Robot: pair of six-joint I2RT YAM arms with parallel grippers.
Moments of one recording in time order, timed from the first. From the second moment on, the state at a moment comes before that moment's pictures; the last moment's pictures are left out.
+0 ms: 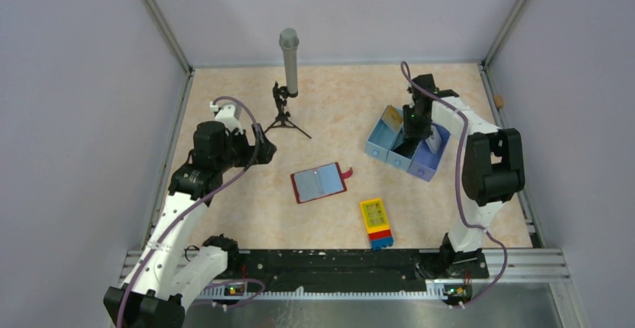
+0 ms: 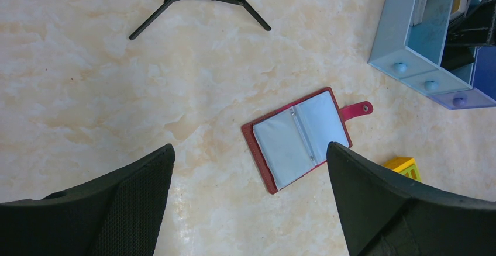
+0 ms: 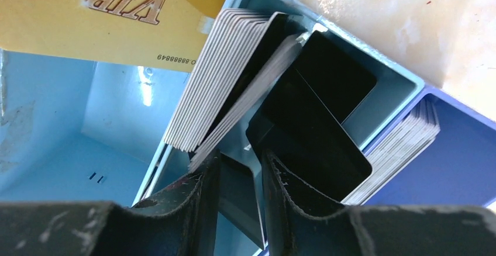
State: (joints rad) left arm -0.21 0.86 0.85 -0.52 0.16 -0.34; right arm 0.18 1.82 1.35 -0.72 0.02 0.19
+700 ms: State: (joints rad) left arm -0.21 0.85 0.84 -0.52 0.18 -0.34; right arm 0.18 1.64 1.33 -0.71 -0.05 0.27
